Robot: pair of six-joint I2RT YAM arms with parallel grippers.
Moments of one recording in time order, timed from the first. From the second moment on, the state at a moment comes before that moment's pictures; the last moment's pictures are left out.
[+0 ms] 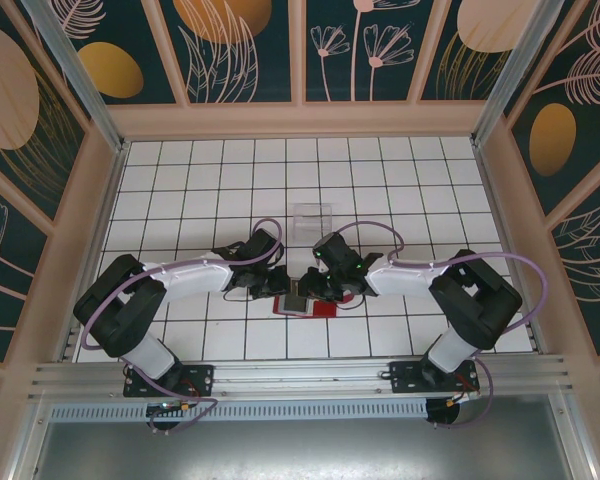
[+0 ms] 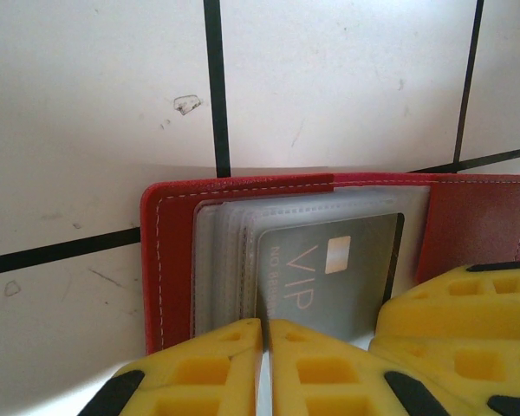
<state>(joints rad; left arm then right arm) -0.75 1.60 0.78 -0.29 0.29 -0.84 0.84 1.60 0.74 -0.13 -0.36 0.94</state>
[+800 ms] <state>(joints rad) -0.75 1.60 0.78 -0.29 0.29 -0.84 0.85 1.57 0.77 -0.24 -0.28 0.93</state>
